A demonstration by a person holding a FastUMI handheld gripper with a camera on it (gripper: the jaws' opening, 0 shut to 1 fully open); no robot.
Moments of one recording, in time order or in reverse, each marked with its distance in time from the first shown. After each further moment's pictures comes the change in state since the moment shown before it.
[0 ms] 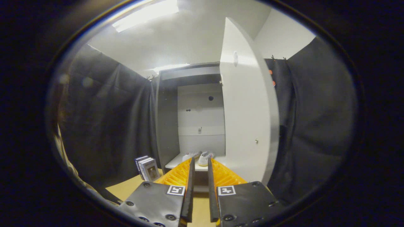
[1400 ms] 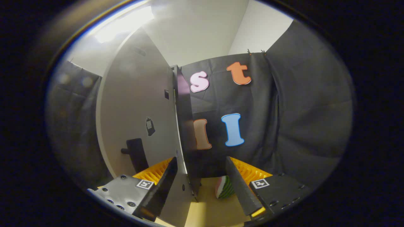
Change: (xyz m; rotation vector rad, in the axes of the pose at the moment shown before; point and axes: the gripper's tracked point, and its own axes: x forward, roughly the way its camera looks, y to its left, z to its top) arm 0.047 -0.193 0.007 0.072 -0.015 -0.049
